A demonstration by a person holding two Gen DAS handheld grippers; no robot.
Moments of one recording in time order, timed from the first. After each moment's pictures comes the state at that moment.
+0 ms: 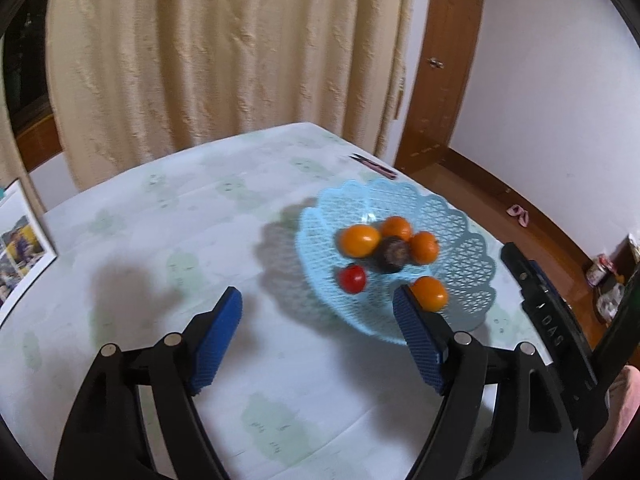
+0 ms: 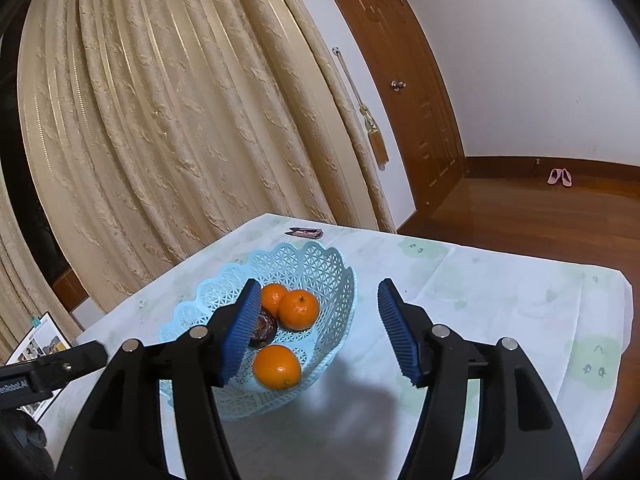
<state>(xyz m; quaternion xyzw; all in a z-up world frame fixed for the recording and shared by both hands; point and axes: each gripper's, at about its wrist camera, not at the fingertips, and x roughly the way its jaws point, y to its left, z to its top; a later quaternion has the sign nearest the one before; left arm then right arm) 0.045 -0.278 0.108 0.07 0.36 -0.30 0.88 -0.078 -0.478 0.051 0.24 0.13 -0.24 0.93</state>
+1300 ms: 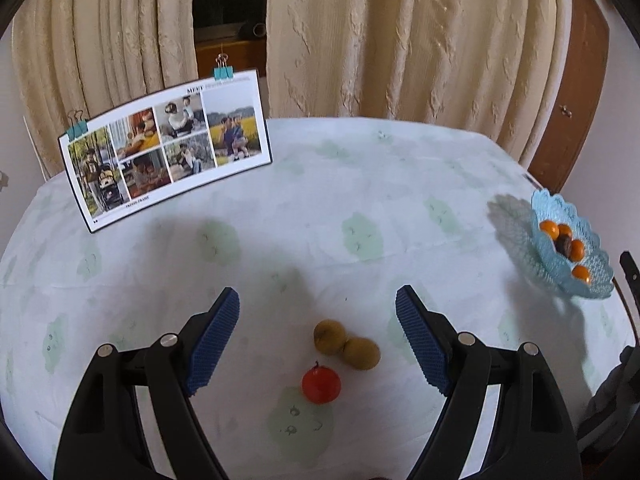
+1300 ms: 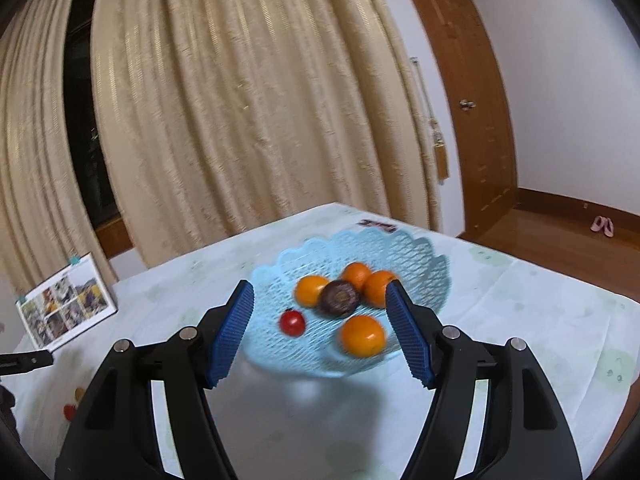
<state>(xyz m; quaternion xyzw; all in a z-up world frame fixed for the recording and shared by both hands) 0.037 -0.046 0.078 0.01 0.39 -0.09 0.92 -0.075 -0.407 0.062 0.16 0.14 -0.13 0.97</state>
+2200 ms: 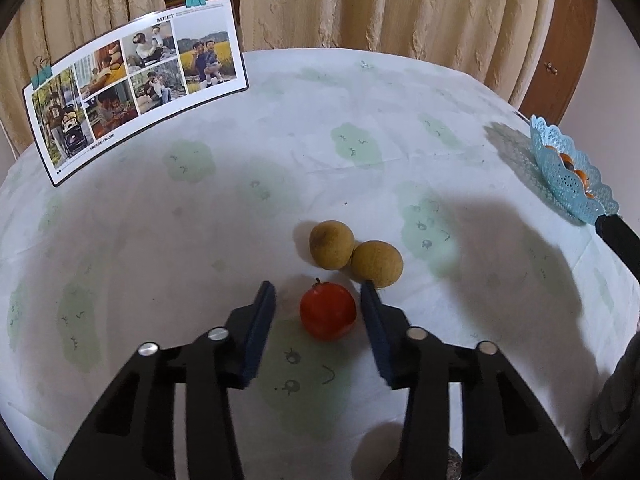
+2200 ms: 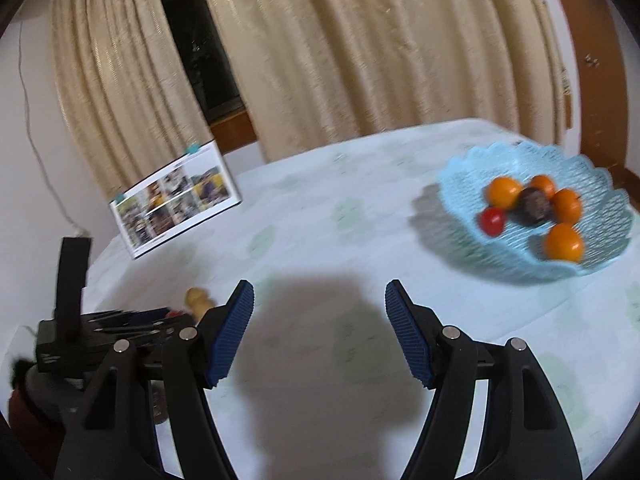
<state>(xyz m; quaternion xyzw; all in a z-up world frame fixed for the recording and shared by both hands) 0.029 -0.043 0.015 0.03 0.45 -0.13 0.89 -0.043 -0.285 0.052 0.14 0.28 0.10 0.95</state>
